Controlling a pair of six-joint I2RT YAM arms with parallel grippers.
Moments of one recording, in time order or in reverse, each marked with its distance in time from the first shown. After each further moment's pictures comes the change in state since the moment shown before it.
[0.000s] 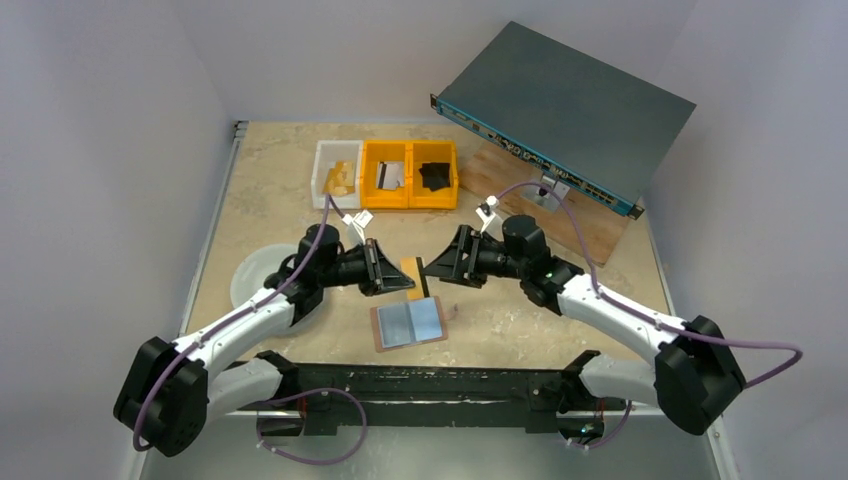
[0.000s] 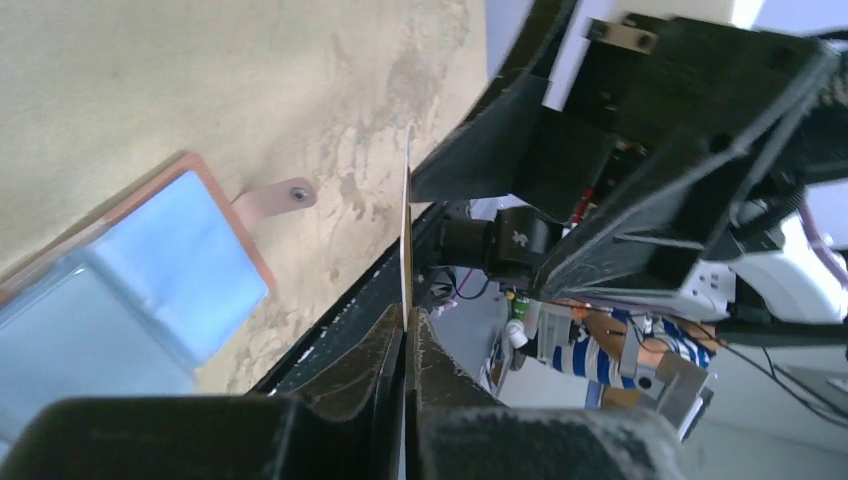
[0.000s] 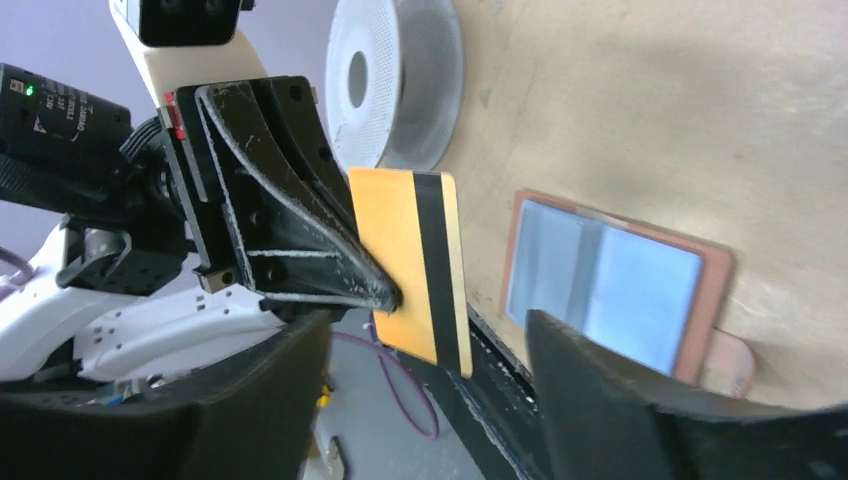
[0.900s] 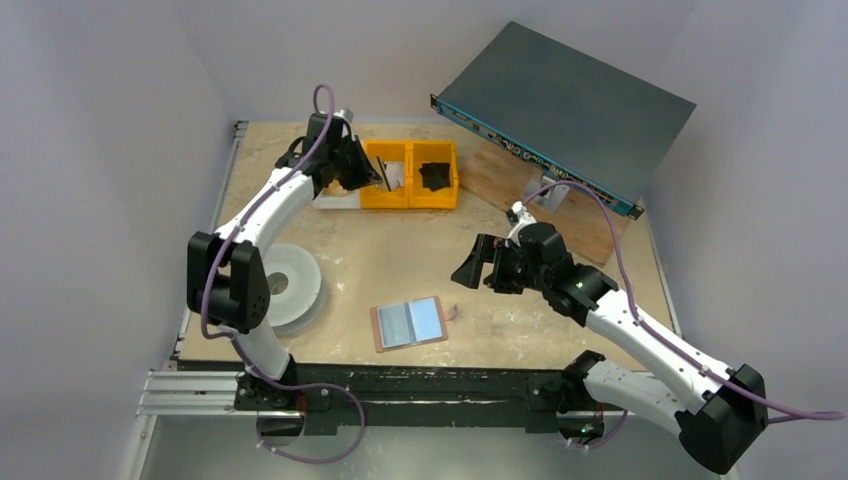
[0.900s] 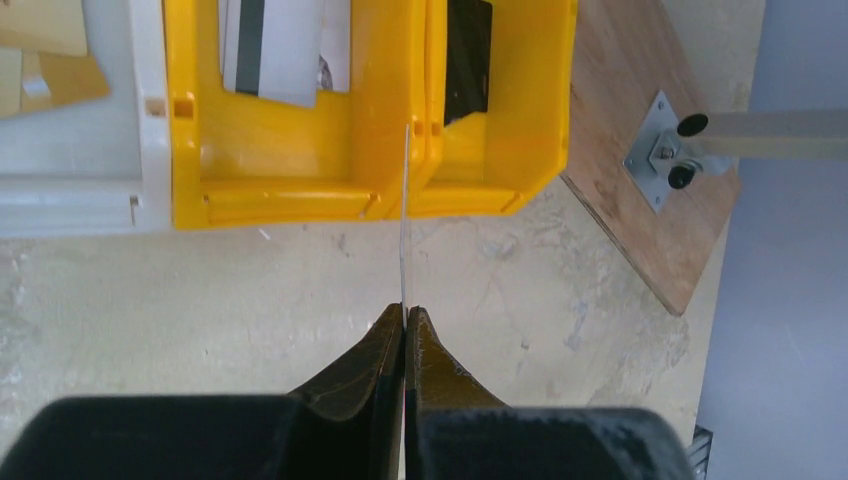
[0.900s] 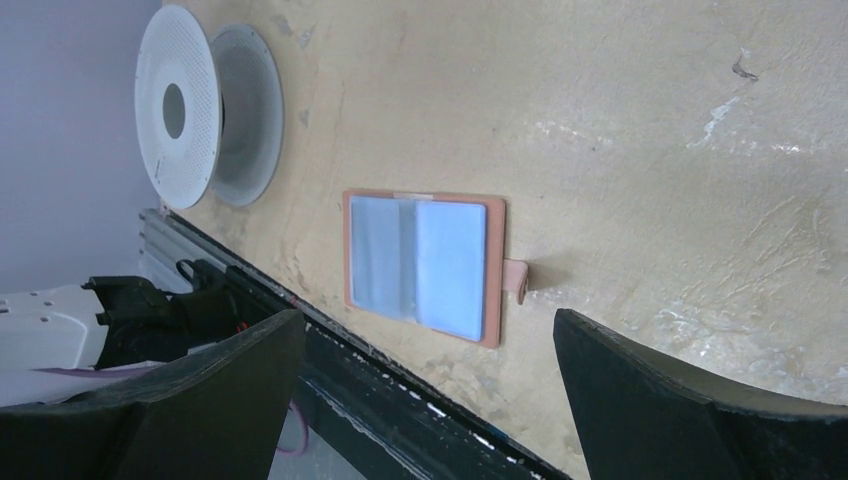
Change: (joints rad) left arm 0.226 0.610 0.921 -0.615 -0.471 0.414; right arm 0.003 -0.257 0.074 -0.546 0.360 -0.248
